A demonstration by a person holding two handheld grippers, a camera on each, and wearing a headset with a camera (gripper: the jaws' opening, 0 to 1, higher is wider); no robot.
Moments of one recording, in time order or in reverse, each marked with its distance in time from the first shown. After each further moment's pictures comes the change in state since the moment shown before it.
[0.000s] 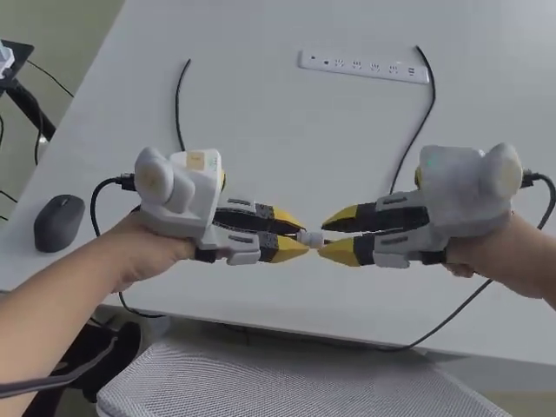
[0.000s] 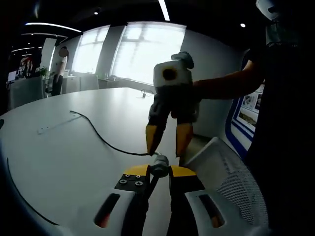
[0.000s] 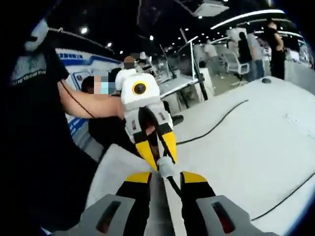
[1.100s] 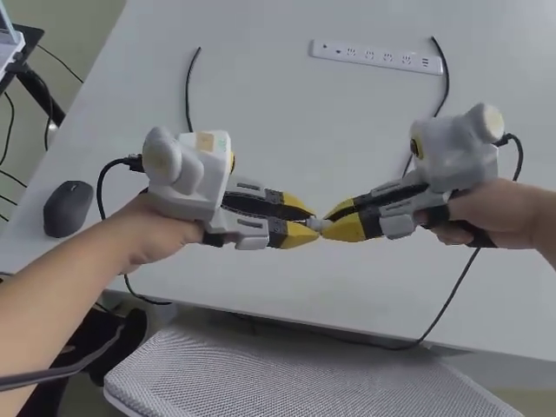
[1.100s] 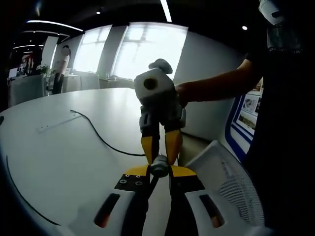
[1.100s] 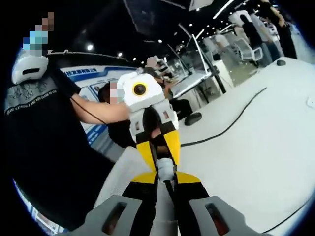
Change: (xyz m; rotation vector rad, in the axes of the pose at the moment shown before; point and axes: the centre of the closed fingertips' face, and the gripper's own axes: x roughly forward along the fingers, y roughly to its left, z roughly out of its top) left arm 0.000 -0.001 0.007 -0.035 -0.008 -0.003; right arm 0.013 0.010 0.000 -0.154 0.064 0.125
